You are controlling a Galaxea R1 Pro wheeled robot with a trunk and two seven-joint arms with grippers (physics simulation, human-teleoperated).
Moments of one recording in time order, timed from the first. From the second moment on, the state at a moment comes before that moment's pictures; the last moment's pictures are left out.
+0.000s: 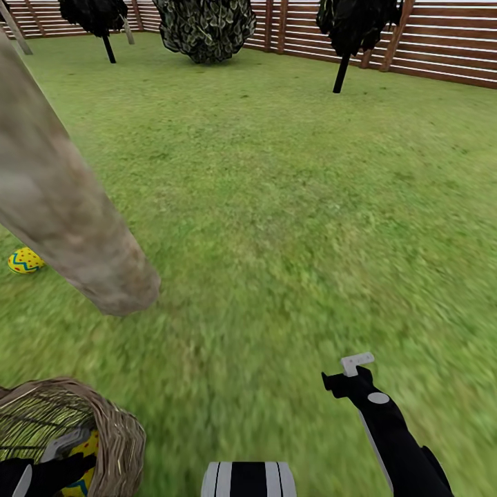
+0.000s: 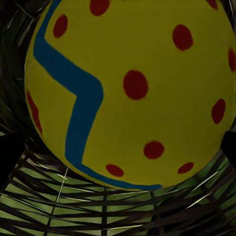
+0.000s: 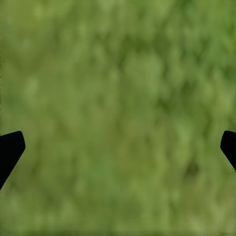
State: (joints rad) left arm -0.26 0.28 0.41 -0.86 0.05 0.75 -0.33; right arm -0.32 -0.04 -0.03 -1.24 0.24 0.48 0.12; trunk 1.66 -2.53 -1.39
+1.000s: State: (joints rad) left arm -0.26 0.28 0.41 -0.87 0.05 0.72 -0.33; right arm -0.32 -0.04 0.01 -1.21 0.24 0.48 0.12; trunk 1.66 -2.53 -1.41
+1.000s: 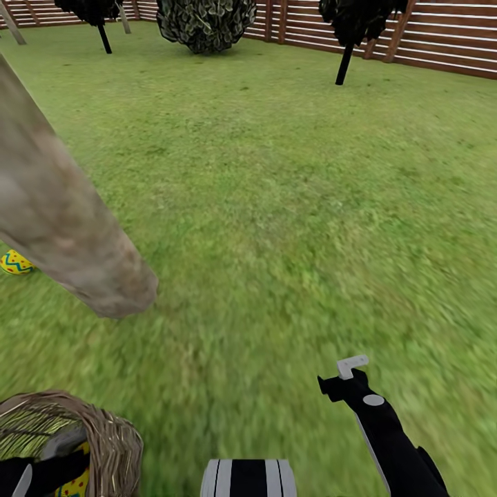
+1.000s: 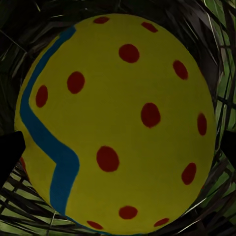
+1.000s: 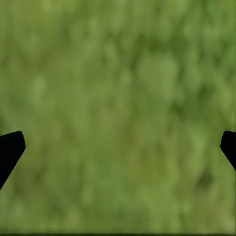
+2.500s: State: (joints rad) left arm -0.26 0.26 0.41 -0.86 0.09 0.72 -0.32; right arm -0.32 -0.03 0.01 -1.21 0.24 0.48 0.12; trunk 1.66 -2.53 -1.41
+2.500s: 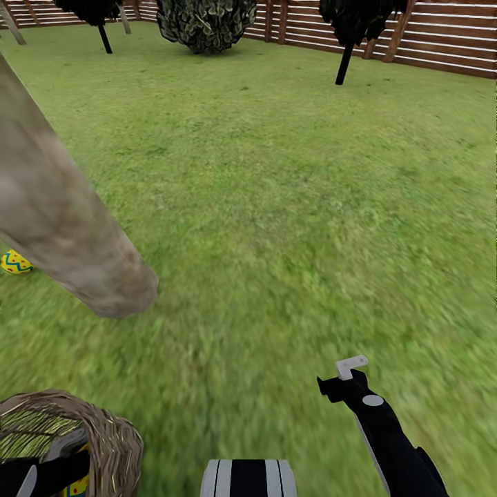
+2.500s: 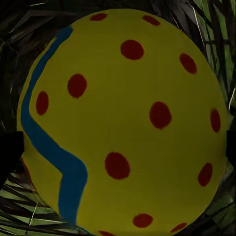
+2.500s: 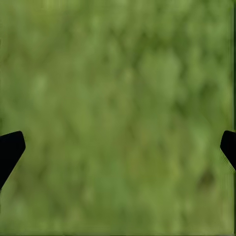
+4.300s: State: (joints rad) left arm -0.26 0.24 0.41 -0.87 0.10 0.72 -0.32; right arm -0.32 -0.03 0.06 -1.17 0.24 0.48 0.12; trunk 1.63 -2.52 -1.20
